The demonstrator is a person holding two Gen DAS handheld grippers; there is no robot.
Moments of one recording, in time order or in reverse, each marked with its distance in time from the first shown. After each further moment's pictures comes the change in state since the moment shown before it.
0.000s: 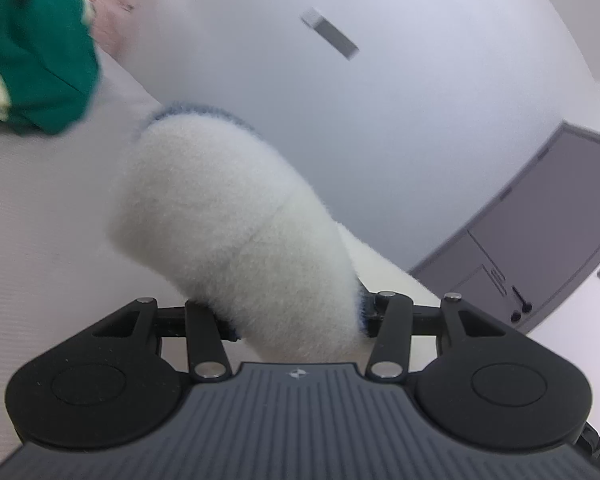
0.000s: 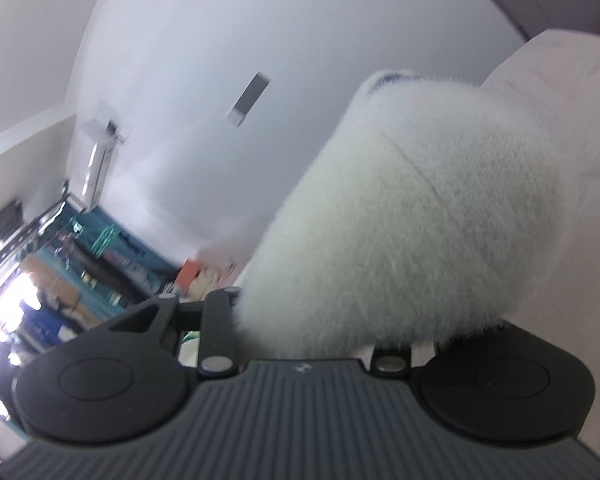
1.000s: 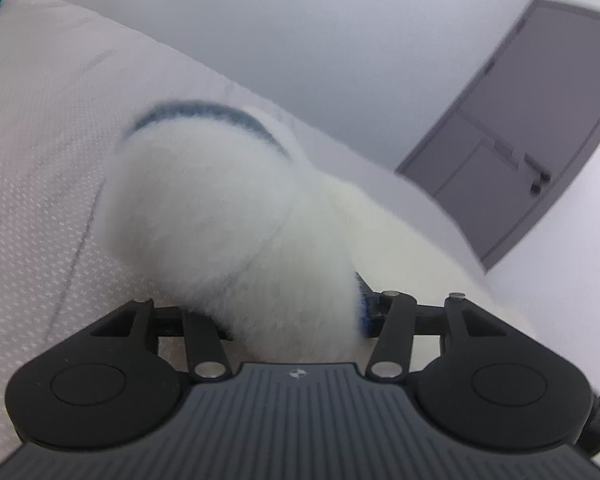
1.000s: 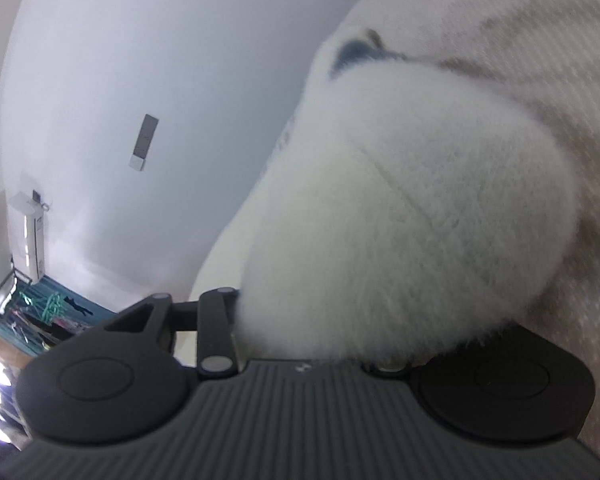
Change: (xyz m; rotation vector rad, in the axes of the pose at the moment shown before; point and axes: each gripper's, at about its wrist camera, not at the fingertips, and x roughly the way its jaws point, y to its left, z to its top) left arm 0.187 0.045 -0.125 0.234 0.251 -0.058; right arm 0.030 -0.242 -0.047 0.266 -0.020 -0.122
